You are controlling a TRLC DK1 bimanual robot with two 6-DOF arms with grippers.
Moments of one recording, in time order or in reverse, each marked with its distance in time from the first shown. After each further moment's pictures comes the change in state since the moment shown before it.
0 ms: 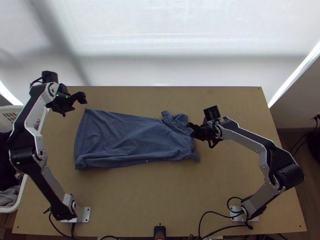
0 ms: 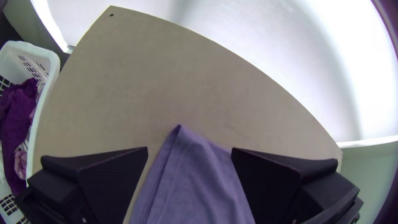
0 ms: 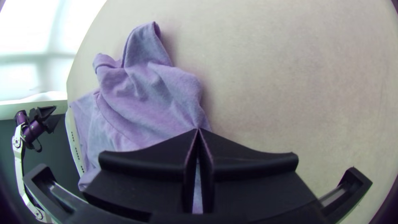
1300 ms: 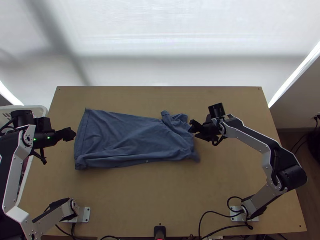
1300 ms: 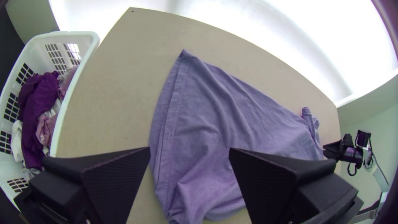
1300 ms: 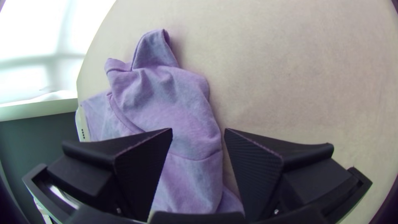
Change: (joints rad) left arm 0.133 -0.847 -0.710 -0.066 0.077 0.244; right arm -0.046 -0.016 0.021 -0.026 -0.090 -0.017
